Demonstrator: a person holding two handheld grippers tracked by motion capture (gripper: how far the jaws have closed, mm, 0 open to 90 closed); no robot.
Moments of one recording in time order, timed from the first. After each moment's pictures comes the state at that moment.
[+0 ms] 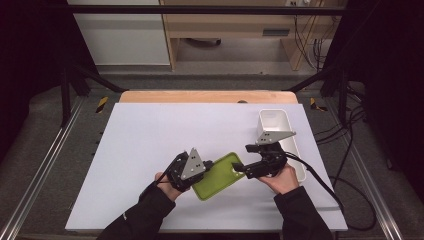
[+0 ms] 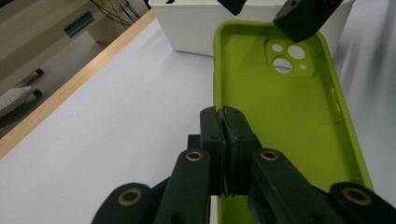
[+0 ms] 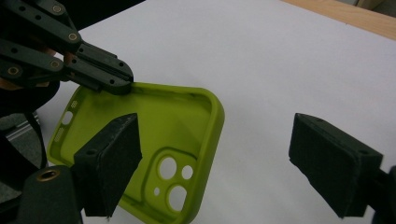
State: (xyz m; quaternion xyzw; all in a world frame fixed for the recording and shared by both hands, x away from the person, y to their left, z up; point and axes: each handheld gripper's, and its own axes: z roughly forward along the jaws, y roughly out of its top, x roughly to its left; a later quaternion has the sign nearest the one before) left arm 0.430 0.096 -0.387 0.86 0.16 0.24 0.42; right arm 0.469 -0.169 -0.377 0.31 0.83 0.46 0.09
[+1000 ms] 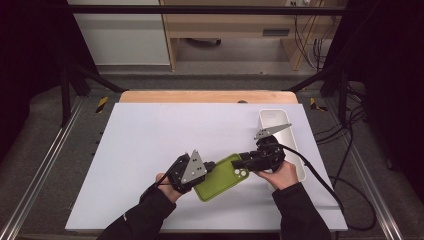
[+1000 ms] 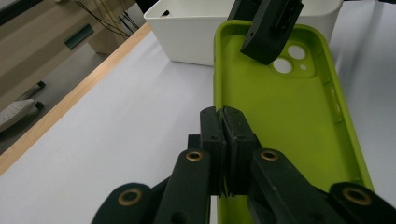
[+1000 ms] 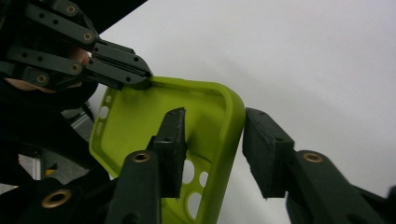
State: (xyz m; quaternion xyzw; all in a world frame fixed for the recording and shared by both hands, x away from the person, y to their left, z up) left arm 0.424 0.094 -0.384 0.86 0.14 0.25 0.43; right arm 0.483 -0.169 -0.376 0.32 0.83 0.45 -0.04
